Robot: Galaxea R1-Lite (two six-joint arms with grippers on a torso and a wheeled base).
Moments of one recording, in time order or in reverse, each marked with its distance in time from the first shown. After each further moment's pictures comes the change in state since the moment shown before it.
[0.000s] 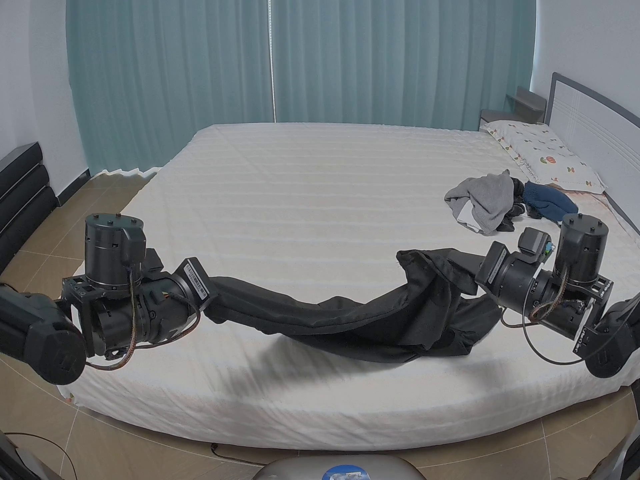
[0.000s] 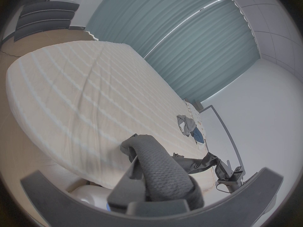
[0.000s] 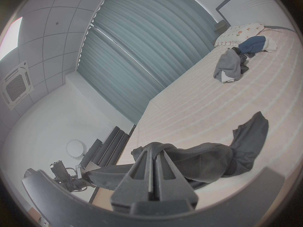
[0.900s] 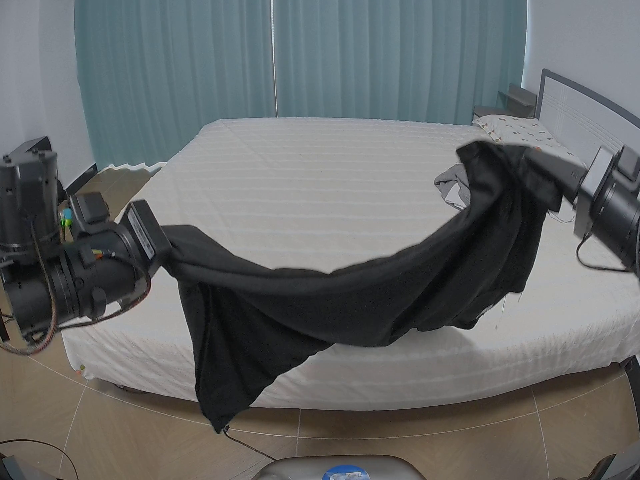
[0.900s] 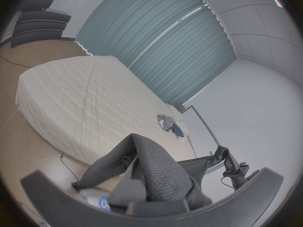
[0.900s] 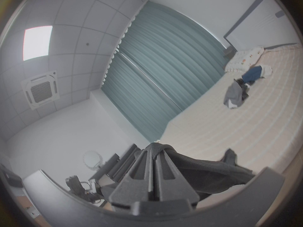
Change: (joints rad) left arm -0.096 -0.299 -0.212 0.325 0.068 0.034; right arm 0.054 -0.437 -0.248 0.320 -0.111 -0.016
